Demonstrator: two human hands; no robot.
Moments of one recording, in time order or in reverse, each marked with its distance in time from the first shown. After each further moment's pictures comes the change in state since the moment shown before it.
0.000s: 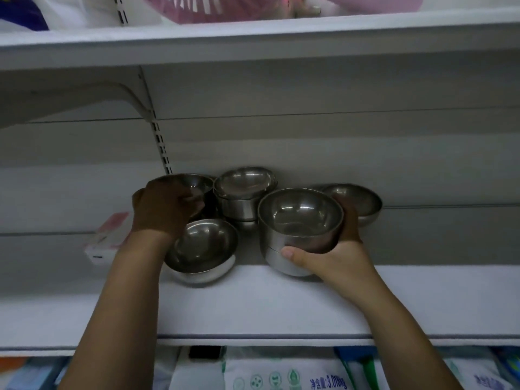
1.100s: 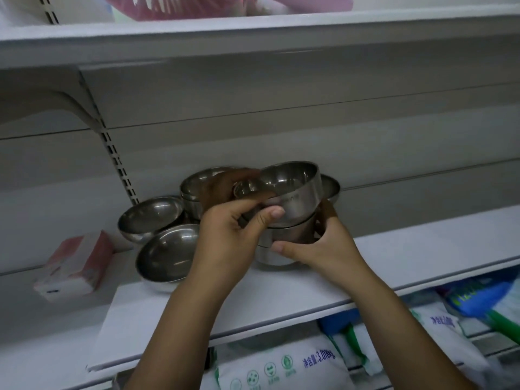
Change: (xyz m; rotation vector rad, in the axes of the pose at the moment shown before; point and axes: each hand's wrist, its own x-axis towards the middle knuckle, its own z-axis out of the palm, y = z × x) left_hand -0.083 0.085 0.024 -1.000 -0.176 0.447; right_hand -0.022 -0.004 -0.004 -0.020 0.085 -0.001
